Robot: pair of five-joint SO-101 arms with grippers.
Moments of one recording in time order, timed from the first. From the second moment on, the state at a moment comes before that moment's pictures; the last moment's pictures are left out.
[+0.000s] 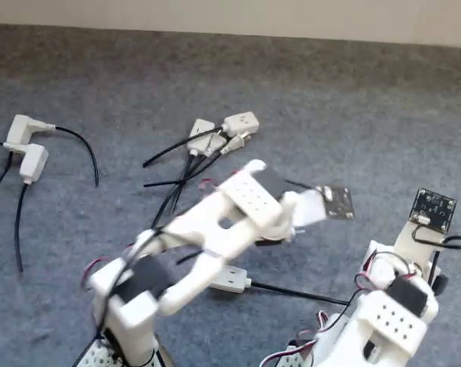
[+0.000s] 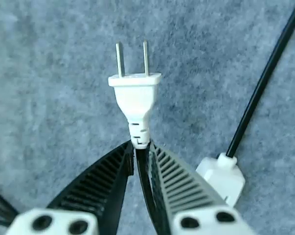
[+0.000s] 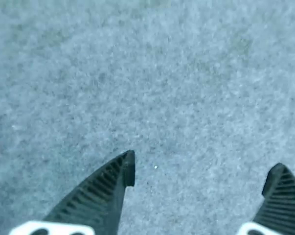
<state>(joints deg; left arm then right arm) 41.8 15.0 2.7 76.4 -33.4 31.6 -70.2 75.6 54.3 13.7</state>
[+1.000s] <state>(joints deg) 6.8 -10.3 -3.6 100.1 -9.2 7.6 -29.4 37.8 79.5 39.8</state>
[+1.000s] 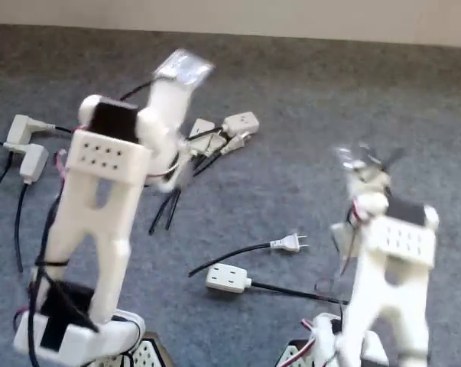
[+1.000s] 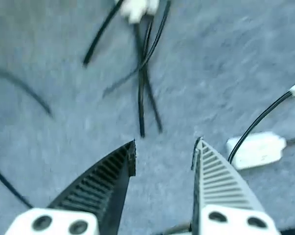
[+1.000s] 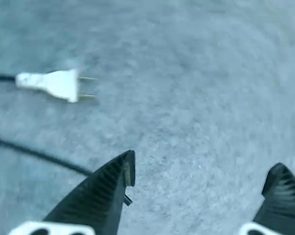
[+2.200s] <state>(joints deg) -17.5 -74.2 90.0 60.1 -32.9 -20.1 -9.3 42.7 70.2 83.2</state>
